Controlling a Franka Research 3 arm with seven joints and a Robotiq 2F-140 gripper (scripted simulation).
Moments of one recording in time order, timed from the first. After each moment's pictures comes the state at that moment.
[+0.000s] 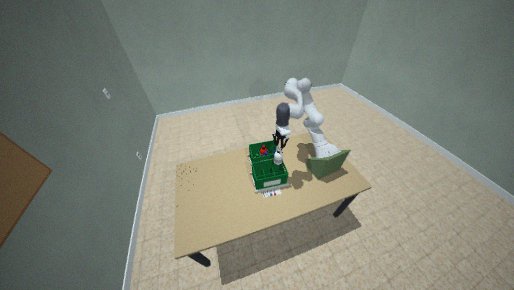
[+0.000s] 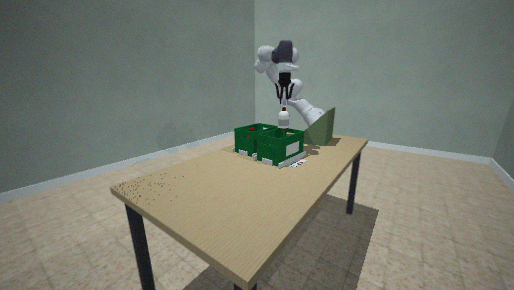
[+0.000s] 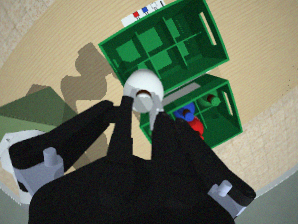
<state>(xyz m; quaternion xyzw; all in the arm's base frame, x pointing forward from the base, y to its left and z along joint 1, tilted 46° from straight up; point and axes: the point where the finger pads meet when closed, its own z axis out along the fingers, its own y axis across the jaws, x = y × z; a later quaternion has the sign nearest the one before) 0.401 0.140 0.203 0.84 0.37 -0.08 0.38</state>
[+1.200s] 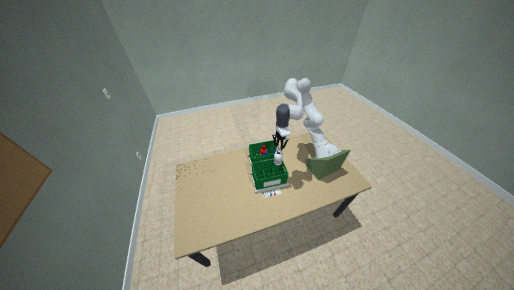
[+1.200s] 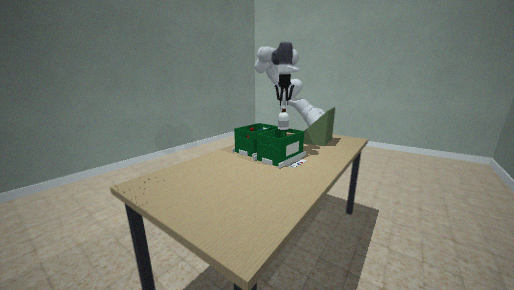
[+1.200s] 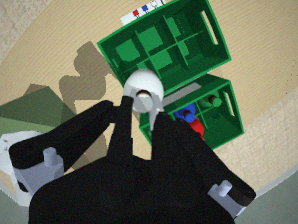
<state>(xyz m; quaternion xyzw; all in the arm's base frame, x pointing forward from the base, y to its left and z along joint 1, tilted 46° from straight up) 0.402 0.133 0.197 0.84 0.37 -0.08 0.38</state>
